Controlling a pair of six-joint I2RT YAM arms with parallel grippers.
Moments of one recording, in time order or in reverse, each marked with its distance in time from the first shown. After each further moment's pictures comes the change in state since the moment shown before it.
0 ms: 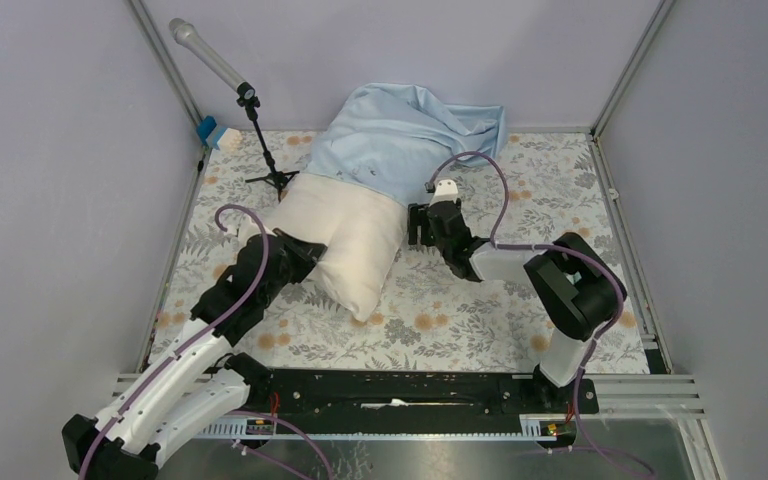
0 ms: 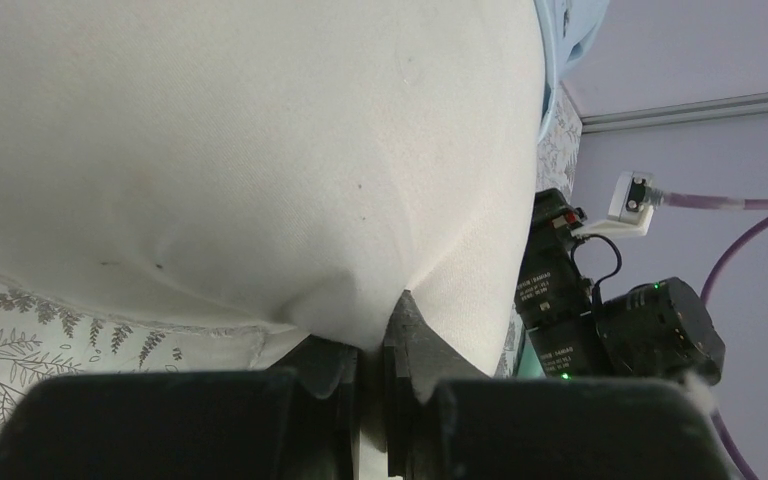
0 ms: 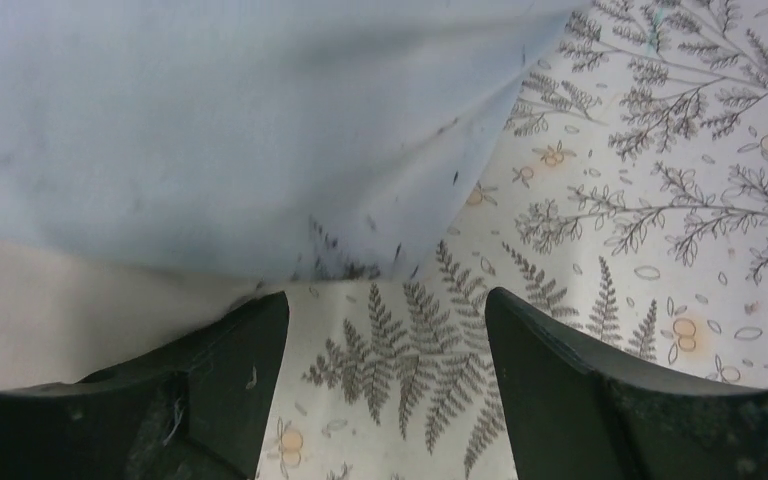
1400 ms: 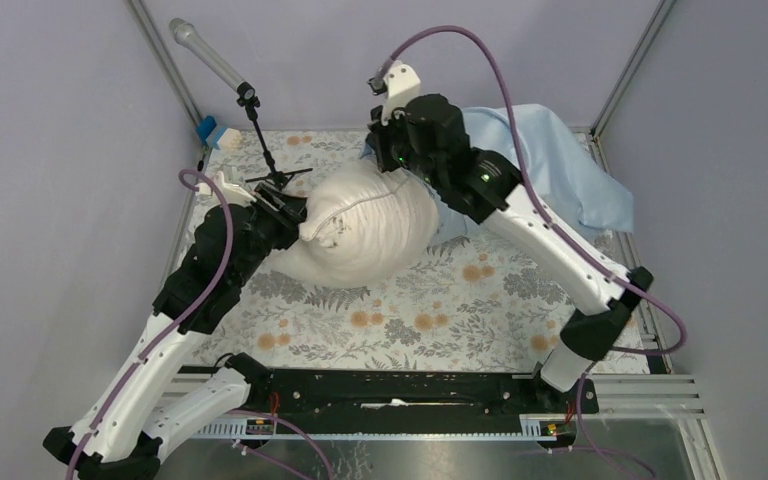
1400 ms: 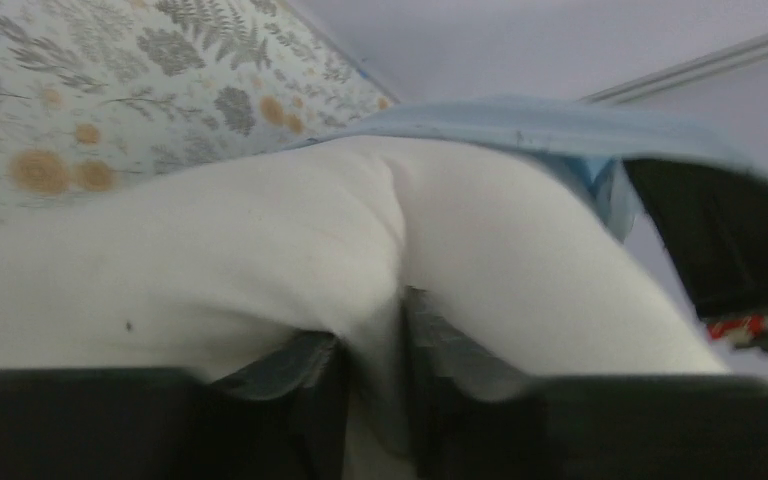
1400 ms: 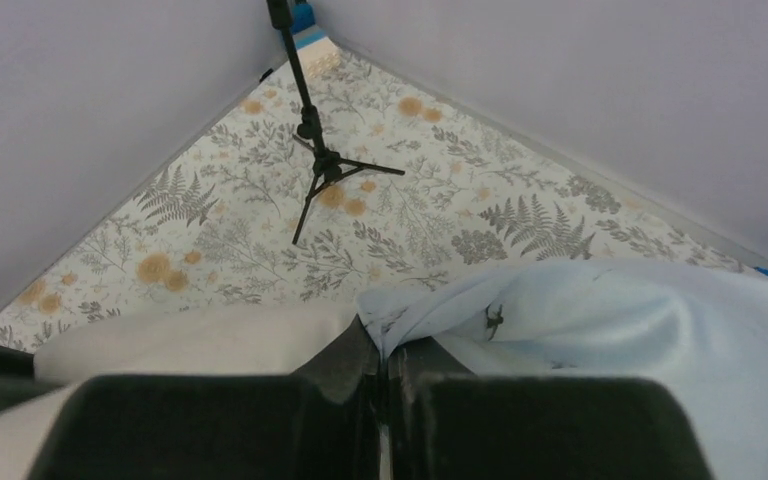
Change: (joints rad) left arm 0.002 0.064 0.384 -0.086 0.053 0.116; right arm 0.231 -0.096 1.116 -0.918 -0.076 -0.220
